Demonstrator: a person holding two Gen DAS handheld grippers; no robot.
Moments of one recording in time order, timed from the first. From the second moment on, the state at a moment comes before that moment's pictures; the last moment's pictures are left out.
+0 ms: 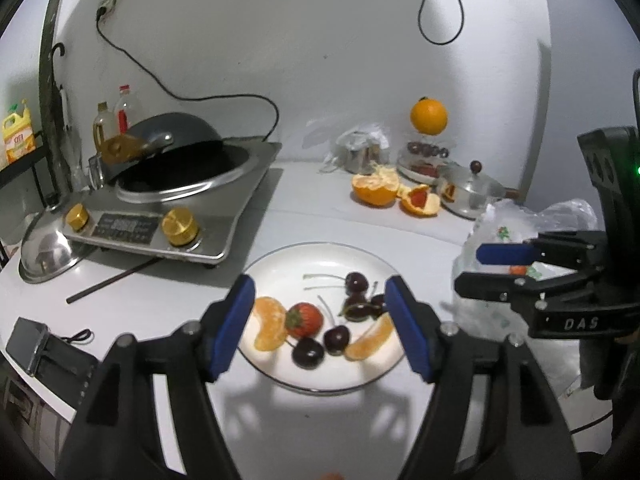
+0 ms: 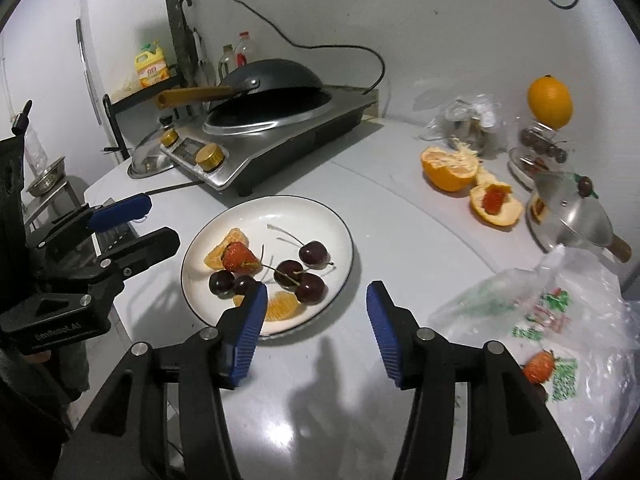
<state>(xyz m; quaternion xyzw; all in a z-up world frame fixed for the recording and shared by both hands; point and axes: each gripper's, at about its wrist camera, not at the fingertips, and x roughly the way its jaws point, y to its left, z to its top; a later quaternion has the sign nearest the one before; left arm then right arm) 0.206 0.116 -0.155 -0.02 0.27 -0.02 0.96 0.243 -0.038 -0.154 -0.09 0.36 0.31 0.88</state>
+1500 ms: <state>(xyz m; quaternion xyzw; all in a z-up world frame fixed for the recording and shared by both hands) 0.212 -0.068 -0.144 0.01 0.29 -0.12 0.95 0.193 -0.231 -0.155 -0.05 0.30 0.19 0.93</state>
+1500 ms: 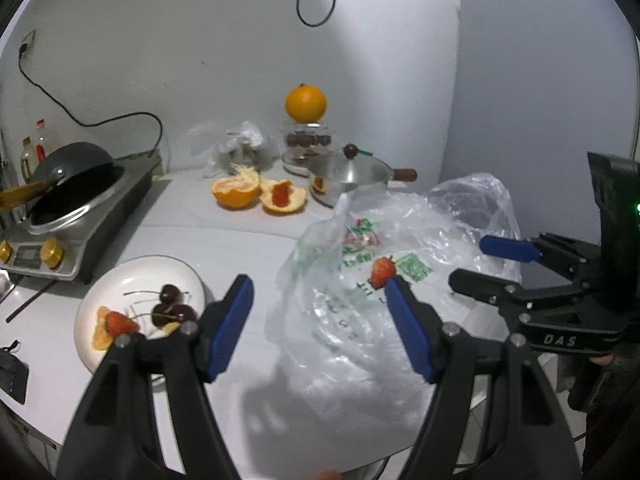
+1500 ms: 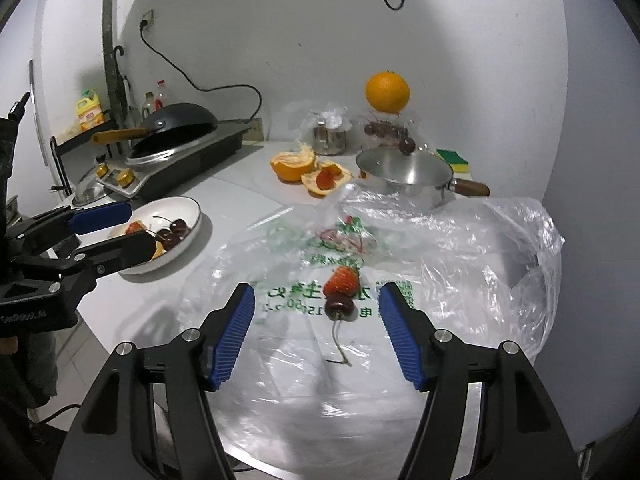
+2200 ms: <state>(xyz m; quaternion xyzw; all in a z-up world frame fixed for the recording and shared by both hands) 0.257 -0.088 -0.178 0.01 0.32 -0.15 0.94 0.251 -0.231 -0.201 -0.05 0.36 0.19 0.91</state>
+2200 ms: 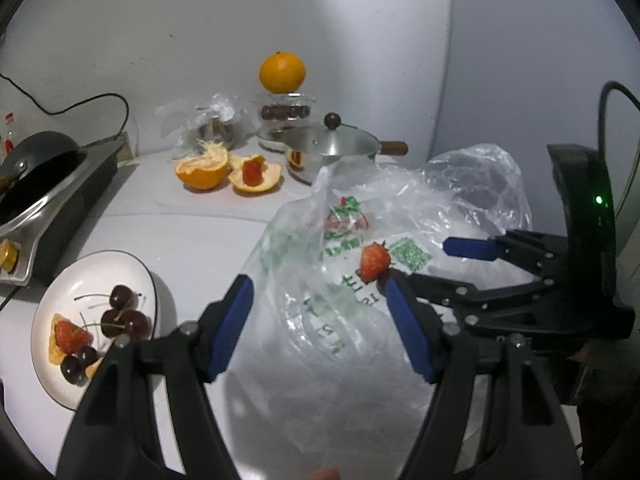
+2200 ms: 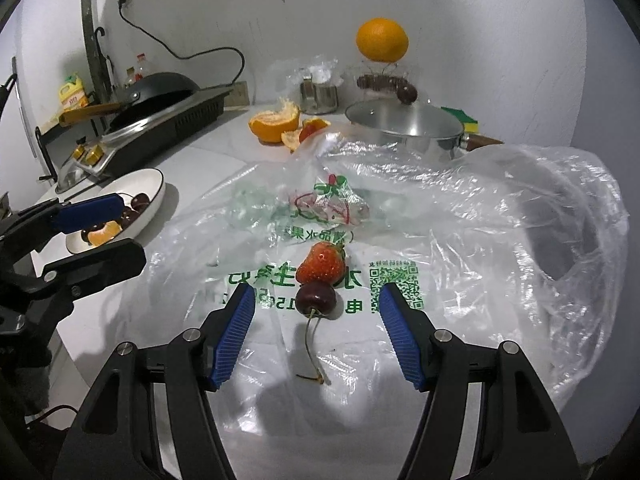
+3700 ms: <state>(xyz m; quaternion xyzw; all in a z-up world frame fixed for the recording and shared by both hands) 0.277 -0.122 -0.183 0.03 0.33 -0.18 0.93 0.274 -0.253 -0.212 -0.04 0.39 0.18 0.90</state>
